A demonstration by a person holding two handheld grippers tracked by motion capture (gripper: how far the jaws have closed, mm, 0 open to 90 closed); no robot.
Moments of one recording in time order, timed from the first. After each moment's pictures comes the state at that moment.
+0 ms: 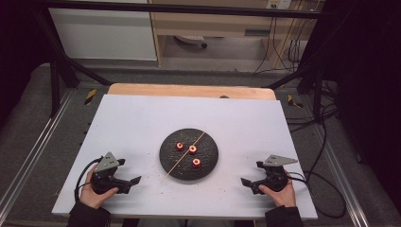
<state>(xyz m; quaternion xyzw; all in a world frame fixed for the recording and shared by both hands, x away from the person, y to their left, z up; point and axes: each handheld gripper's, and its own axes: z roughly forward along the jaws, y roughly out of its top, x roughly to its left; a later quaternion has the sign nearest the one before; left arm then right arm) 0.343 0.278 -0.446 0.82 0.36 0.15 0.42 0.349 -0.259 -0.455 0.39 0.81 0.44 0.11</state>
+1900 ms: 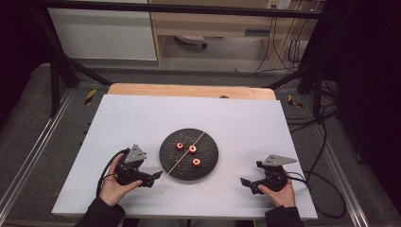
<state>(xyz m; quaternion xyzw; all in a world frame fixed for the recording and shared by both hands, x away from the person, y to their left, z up) 0.356 0.198 -0.409 0.85 0.33 0.16 0.38 0.349 -0.256 -0.454 0.39 0.81 0.43 0.11</state>
